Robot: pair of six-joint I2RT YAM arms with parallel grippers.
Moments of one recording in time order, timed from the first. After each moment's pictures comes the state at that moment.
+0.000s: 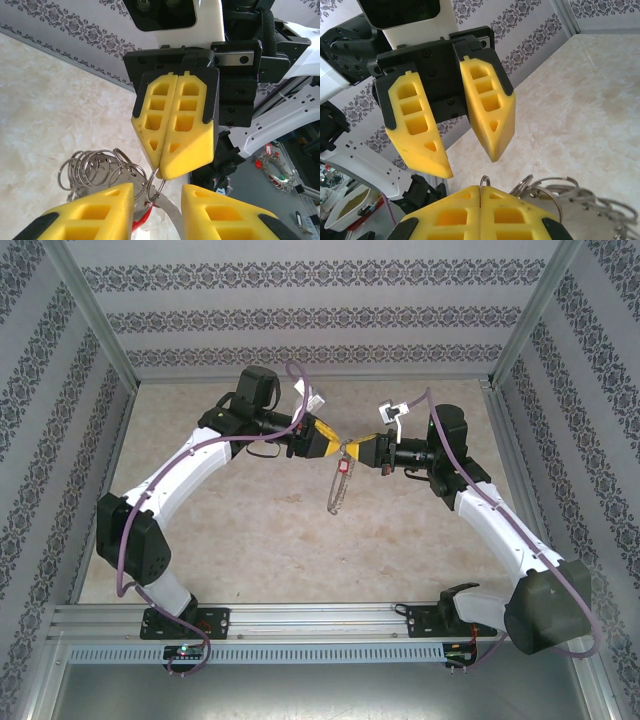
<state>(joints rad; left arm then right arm) -0.46 1.66 1.52 -0.47 1.10 0.06 0.26 1.22 0.92 0.05 -1.07 0.44</state>
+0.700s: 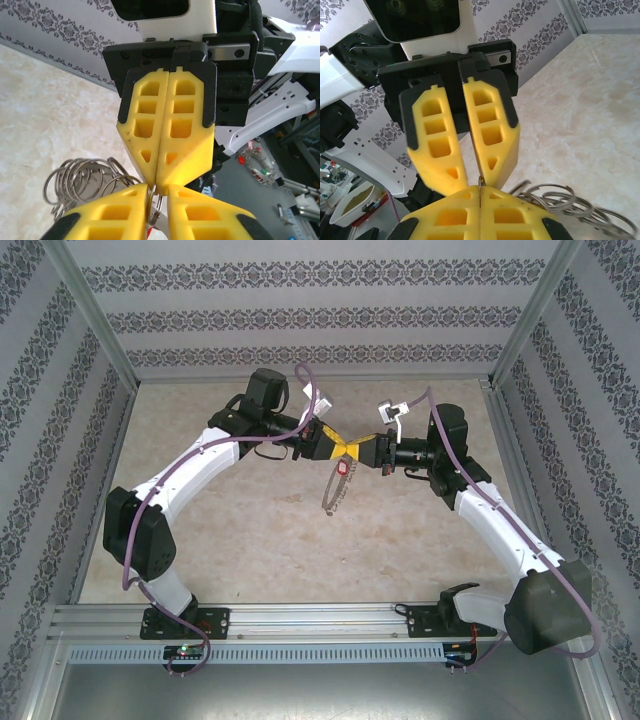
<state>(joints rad) -0.49 1.69 1.52 -0.42 1.16 0.03 0.26 1.22 0.92 0.05 -1.09 0.44</state>
